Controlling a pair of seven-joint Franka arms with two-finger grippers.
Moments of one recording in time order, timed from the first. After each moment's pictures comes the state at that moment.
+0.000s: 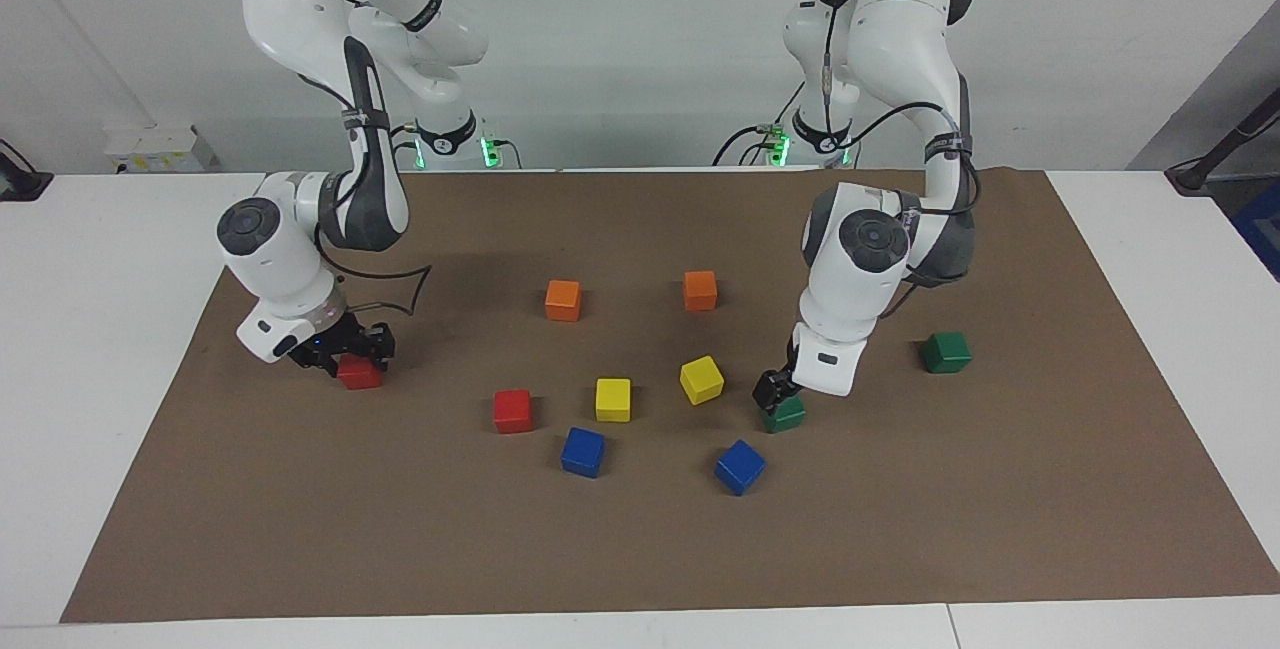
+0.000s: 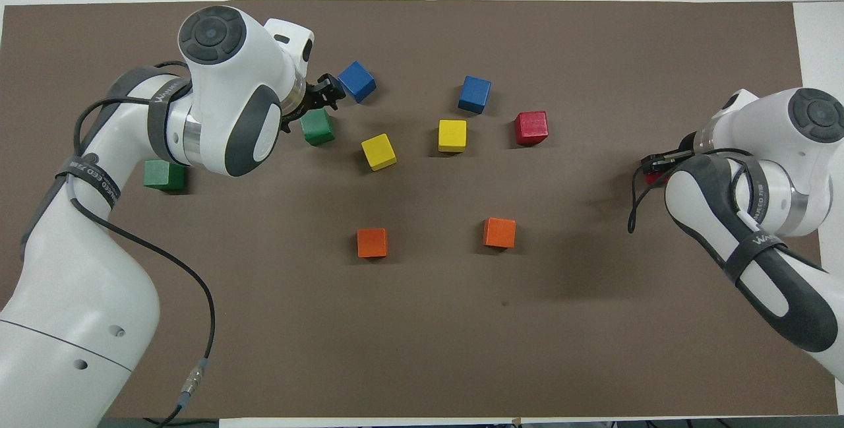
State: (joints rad) left arm -0.31 0.52 -0.07 -1.53 0.05 2.11 -0.75; right arm -0.15 0.29 0.06 -2.05 -0.02 2.34 -0.18
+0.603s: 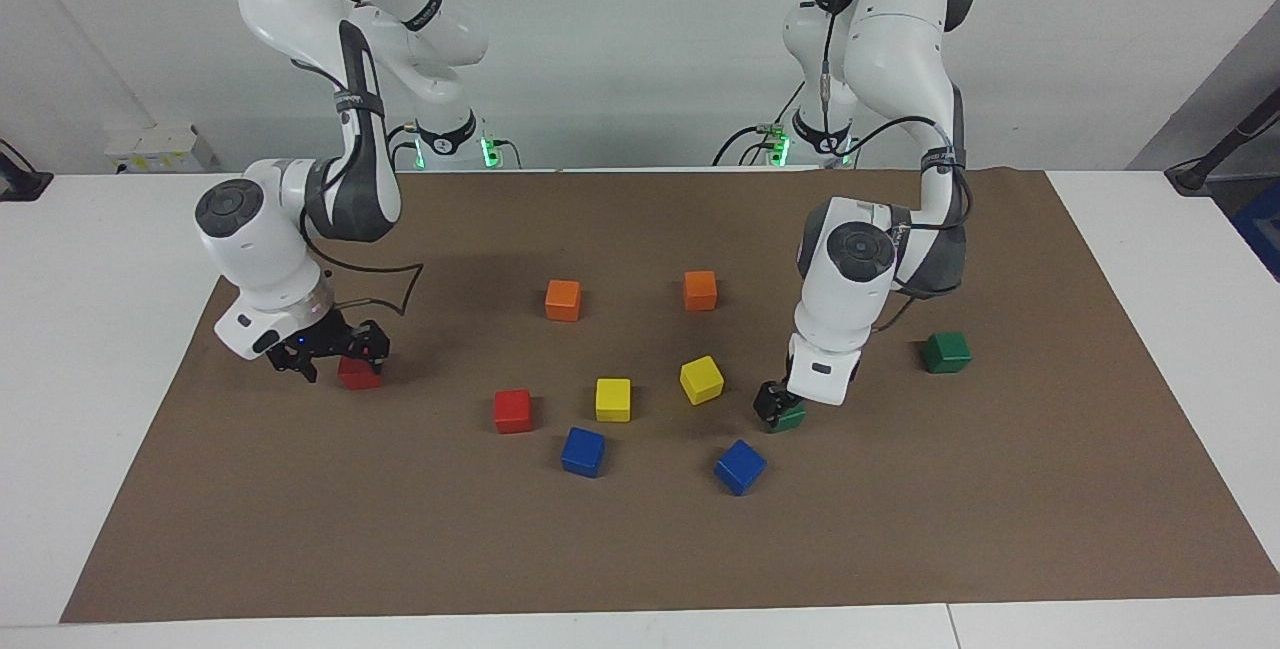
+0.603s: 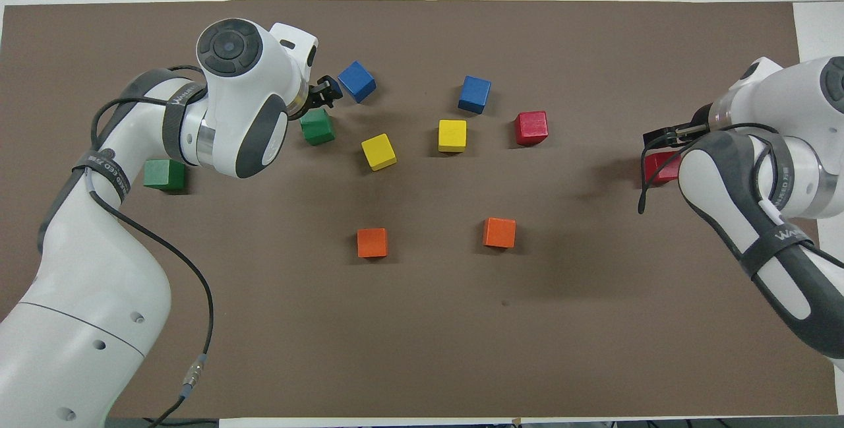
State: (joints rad) left arm -0.31 0.55 -0.07 -1.55 0.08 2.19 -0.75; right arm -0.13 0.26 0.08 -1.92 -0.02 2.25 -0.18
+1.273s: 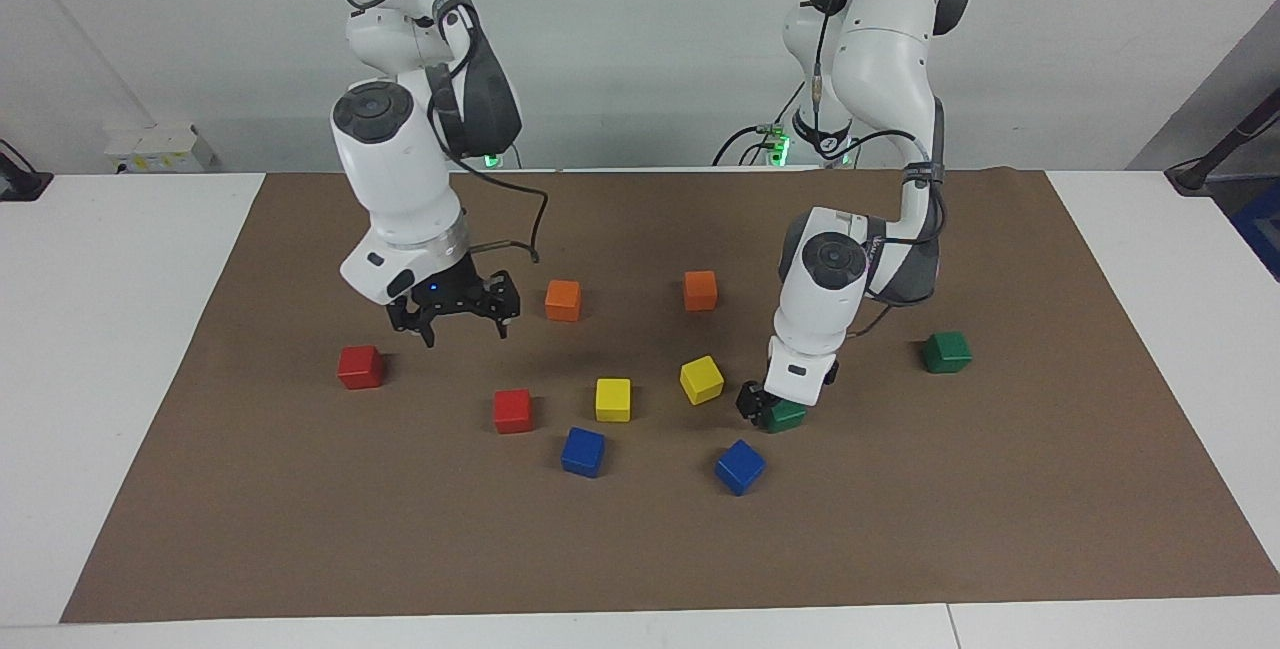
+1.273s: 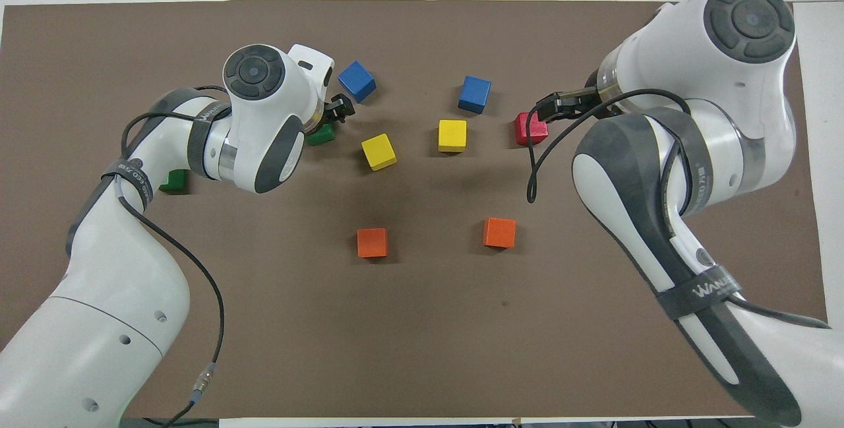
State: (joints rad) left arm -0.33 0.55 -0.07 -1.63 0.09 2.27 -0.75; right arm 0.18 0.28 0.10 -1.57 -0.01 1.92 0.18
